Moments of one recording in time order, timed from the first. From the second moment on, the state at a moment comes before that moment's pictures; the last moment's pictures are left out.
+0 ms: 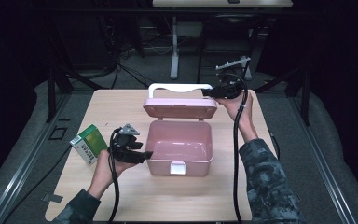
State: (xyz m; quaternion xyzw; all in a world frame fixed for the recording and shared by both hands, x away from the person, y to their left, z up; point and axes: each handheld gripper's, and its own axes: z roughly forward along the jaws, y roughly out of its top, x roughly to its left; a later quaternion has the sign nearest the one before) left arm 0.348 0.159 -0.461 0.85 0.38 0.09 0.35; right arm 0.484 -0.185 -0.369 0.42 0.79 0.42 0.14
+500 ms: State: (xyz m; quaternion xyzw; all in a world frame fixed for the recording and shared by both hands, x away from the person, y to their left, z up) left arm 0.362 0.161 -0.424 0.83 0.38 0.13 0.38; right arm 0.485 -0.185 -0.369 0.42 0.79 0.42 0.14
